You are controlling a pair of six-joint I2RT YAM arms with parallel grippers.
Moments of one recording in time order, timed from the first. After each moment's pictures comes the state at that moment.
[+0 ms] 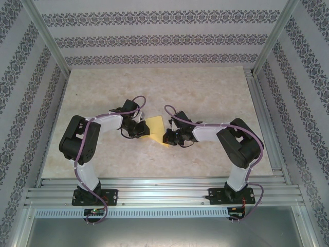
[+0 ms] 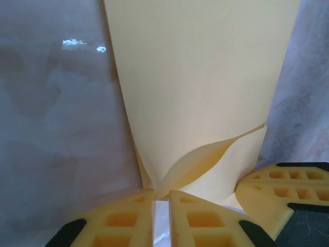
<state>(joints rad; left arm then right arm) -0.39 1.83 1.04 -0.43 0.55 -0.59 0.65 1.81 0.89 -0.10 -0.42 0.74</state>
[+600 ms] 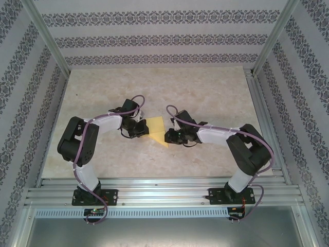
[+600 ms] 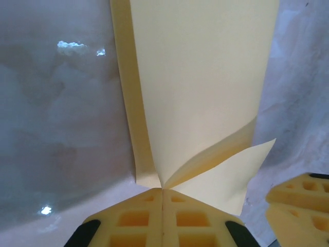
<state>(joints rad) -0.39 1.79 1.03 -0.43 0.53 -0.65 0.66 1.65 0.86 -0.18 -0.32 0.61</state>
